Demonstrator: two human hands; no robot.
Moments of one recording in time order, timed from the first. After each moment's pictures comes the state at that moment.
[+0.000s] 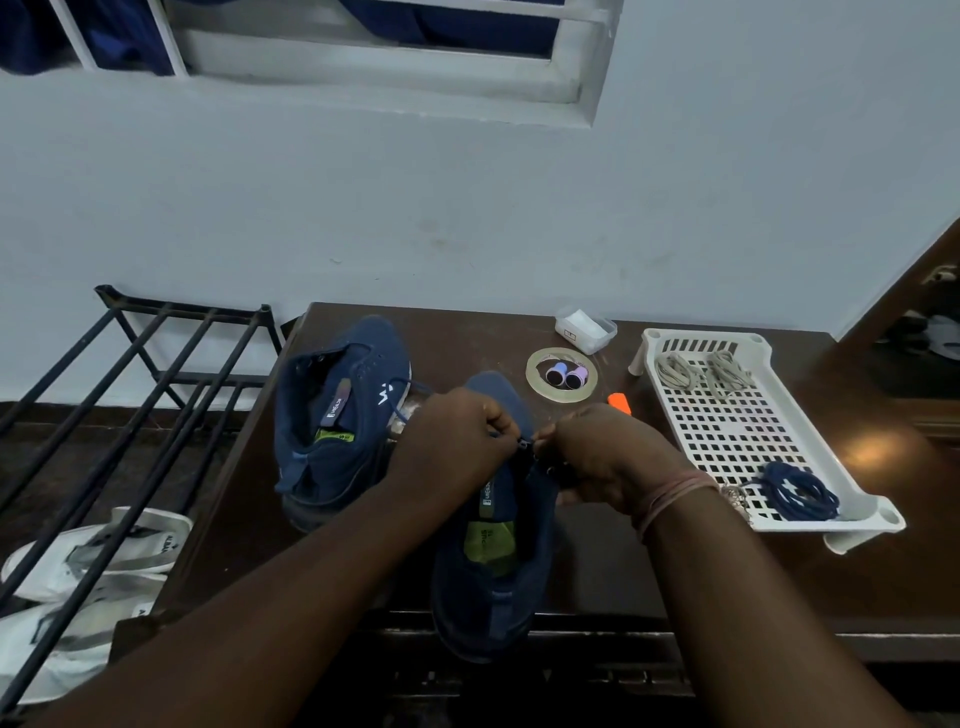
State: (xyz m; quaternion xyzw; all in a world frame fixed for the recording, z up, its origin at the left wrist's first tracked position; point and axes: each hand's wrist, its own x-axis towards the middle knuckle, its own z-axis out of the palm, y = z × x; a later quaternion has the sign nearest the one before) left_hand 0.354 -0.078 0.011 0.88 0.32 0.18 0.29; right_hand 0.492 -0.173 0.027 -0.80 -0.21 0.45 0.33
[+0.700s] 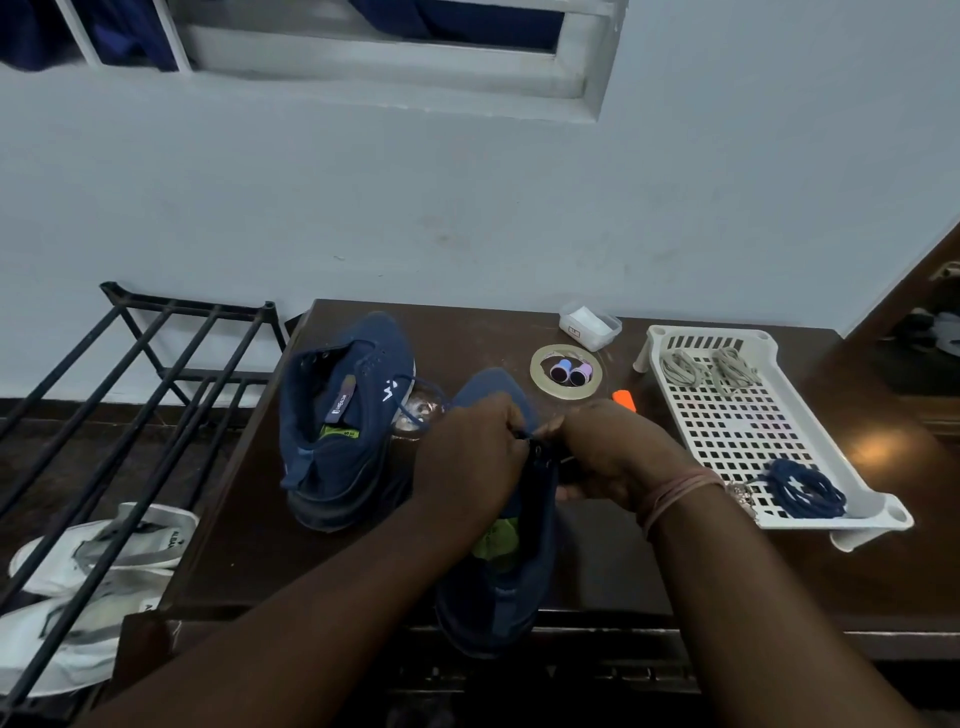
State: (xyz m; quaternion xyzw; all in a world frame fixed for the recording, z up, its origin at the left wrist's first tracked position) left_hand 0.358 -0.096 -0.005 0.88 0.33 0.22 0.25; right_hand 0.490 -0.170 0.027 -0.79 -0.18 0.47 0.34
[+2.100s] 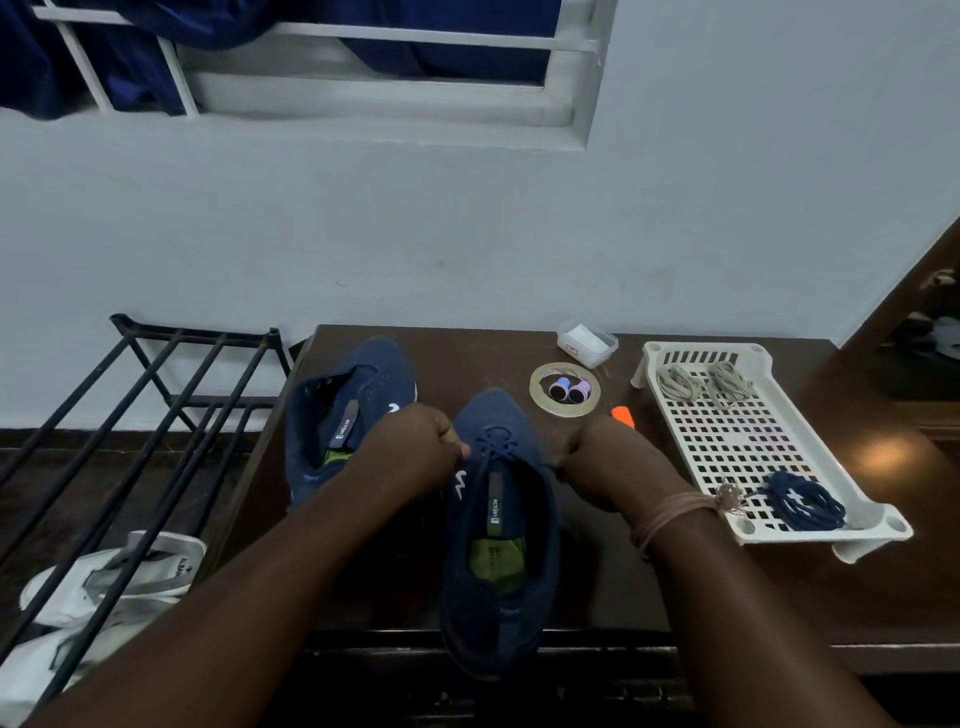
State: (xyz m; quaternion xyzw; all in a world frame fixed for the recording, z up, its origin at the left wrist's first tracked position) left_hand 0.329 -0.050 0.036 0.84 0.43 0.03 0.32; right_hand 0.489 -0.179 0.030 -0.90 -0.41 0.16 0.08
